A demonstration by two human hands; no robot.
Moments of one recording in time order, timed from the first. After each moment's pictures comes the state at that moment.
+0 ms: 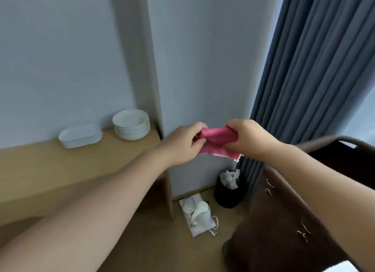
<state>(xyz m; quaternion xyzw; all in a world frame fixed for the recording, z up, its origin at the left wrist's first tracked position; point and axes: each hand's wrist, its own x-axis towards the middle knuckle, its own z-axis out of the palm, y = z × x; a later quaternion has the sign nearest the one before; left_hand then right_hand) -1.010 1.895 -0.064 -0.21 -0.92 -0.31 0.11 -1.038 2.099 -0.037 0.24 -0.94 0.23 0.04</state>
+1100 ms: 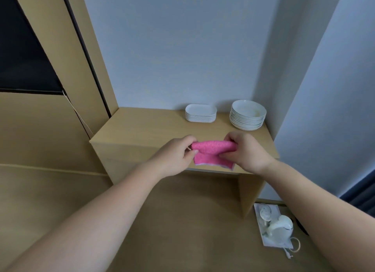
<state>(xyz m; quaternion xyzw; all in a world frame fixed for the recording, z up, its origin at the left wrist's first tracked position) -0.768 1.541 -0.121 0.08 -0.94 -0.30 0.15 -0.900 1.725 -0.098 0.41 -0.82 0.38 -0.10</state>
